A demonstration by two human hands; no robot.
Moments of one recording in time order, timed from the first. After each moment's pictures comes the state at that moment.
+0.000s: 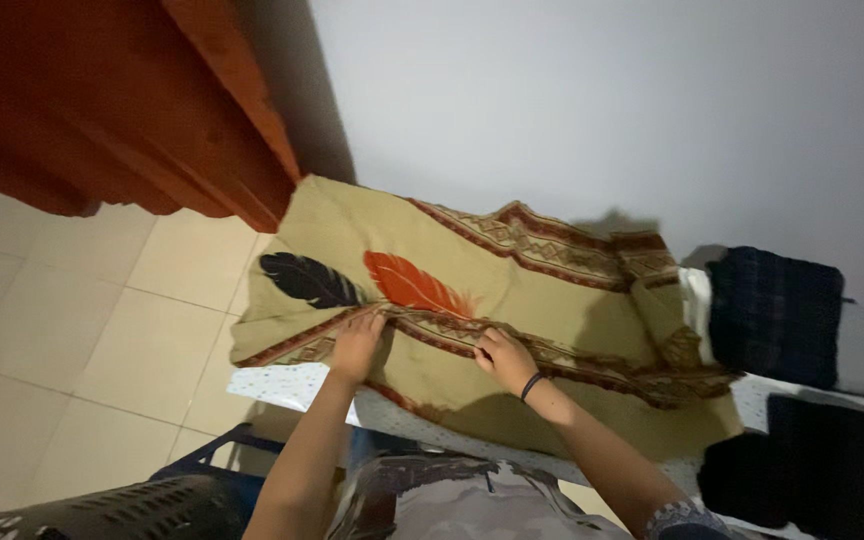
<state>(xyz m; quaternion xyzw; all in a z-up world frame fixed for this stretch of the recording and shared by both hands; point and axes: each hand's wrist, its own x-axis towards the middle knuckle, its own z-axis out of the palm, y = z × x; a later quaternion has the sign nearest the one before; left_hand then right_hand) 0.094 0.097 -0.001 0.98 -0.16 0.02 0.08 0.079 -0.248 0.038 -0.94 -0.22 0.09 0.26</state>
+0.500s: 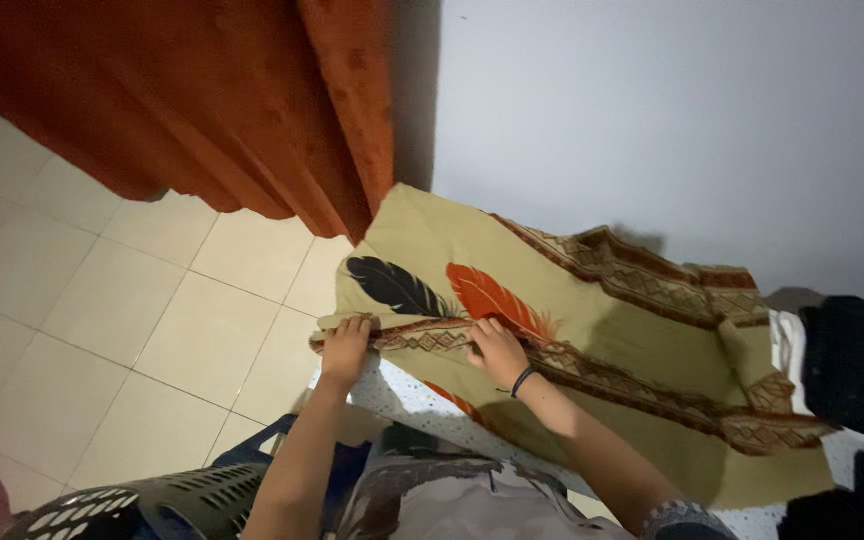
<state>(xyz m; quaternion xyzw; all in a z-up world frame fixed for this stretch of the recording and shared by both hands) 0.089 0.263 0.043 1.00 -0.05 -0.08 0.01 0.129 -0.073 0.045 -0.92 -0.30 0.10 0.24</state>
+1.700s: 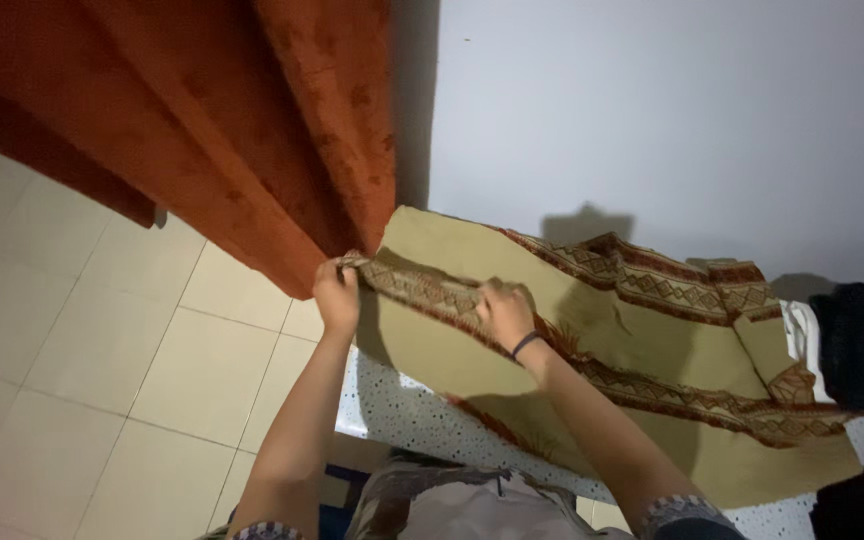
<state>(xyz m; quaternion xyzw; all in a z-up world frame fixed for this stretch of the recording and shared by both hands) 0.238 0.306 0.078 0.87 0.12 0.24 0.42 0.226 -0.025 0.063 -0.97 -0.12 0.05 0.22</state>
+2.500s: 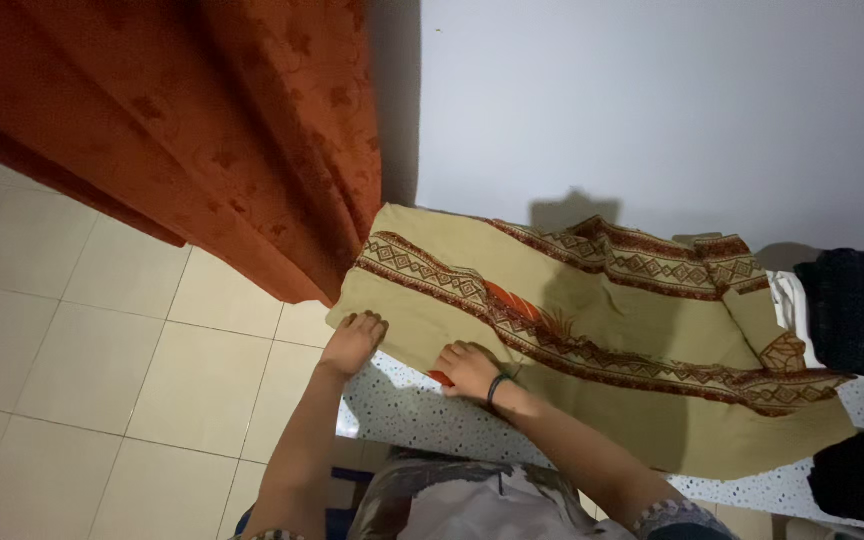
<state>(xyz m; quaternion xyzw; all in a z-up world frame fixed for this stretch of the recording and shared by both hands) 0.176 0.316 0.032 0.95 -0.30 -0.10 0.07 0.126 0.010 -0.028 -0.89 -0.41 0.10 0.15</state>
